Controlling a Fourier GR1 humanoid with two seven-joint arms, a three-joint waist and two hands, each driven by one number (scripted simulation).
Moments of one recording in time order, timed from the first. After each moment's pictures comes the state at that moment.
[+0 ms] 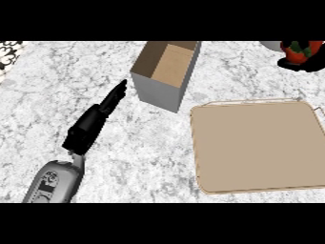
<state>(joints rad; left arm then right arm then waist) -0.26 0.12 -0.17 -1.50 -0.09 -0.15 0.07 -1.05 -0.79 0.41 -0.94 0.05 0.33 -0.98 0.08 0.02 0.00</state>
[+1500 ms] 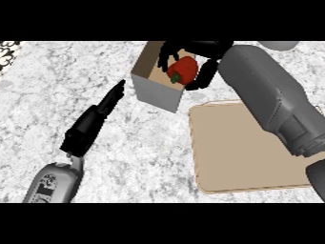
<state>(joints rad) -0.24 0.11 -0.16 -1.53 -0.11 -0.15 0.08 -1.33 -0.22 0.57 -0.29 0.32 0.19 -0.98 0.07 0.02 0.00</state>
